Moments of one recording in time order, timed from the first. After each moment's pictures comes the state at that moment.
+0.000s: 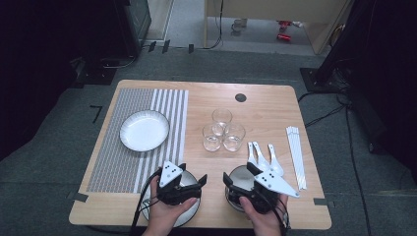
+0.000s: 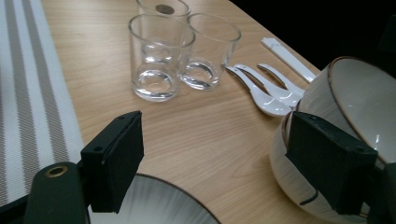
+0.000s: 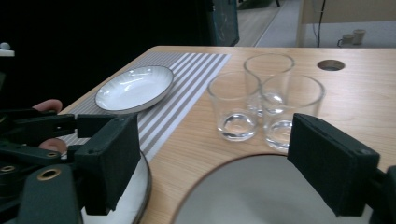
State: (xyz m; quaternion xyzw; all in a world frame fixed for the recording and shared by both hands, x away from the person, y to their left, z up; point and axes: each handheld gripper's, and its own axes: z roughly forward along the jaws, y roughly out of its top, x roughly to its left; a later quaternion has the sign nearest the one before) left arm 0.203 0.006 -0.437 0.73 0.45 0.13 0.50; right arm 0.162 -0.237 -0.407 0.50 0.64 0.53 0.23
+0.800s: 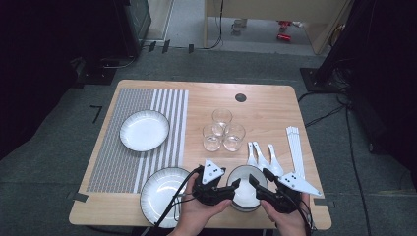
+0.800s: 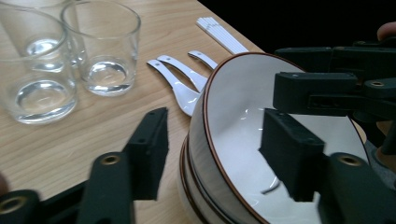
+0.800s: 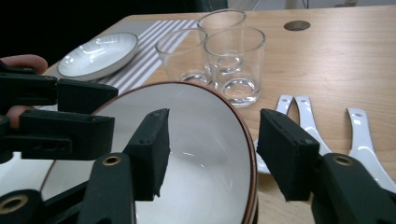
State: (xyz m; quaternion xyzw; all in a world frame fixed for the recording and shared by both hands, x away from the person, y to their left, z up) left arm 0.203 -0.077 -0.429 0.79 0.38 0.08 0.48; right arm 0.164 -0.299 -0.439 0.53 0.66 0.49 0.21
